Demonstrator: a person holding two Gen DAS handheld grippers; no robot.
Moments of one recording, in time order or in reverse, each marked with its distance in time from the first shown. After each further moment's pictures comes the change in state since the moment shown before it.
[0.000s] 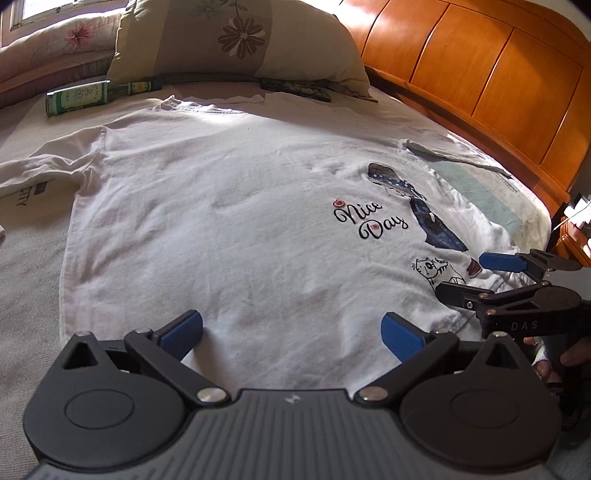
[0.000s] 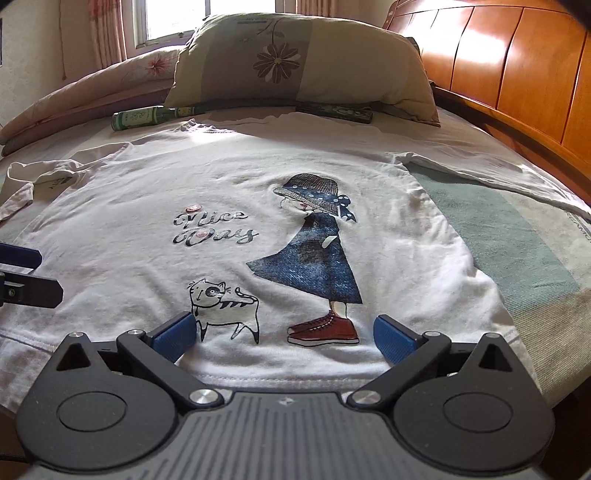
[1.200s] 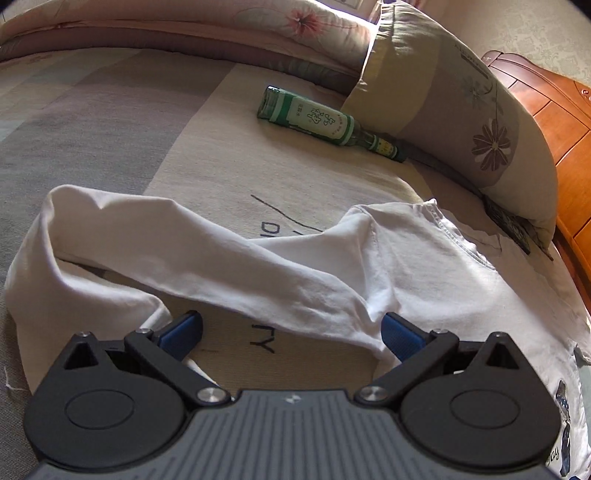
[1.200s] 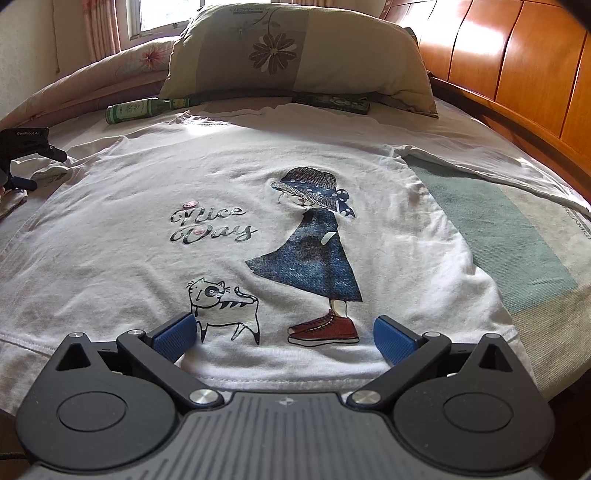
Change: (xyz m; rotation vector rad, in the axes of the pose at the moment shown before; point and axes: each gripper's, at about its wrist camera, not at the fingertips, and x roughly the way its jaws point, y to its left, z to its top) left arm 0.023 0.250 0.089 -0.508 -0.074 0.260; right arm 0.002 0.002 0.006 0.005 0.044 -0.011
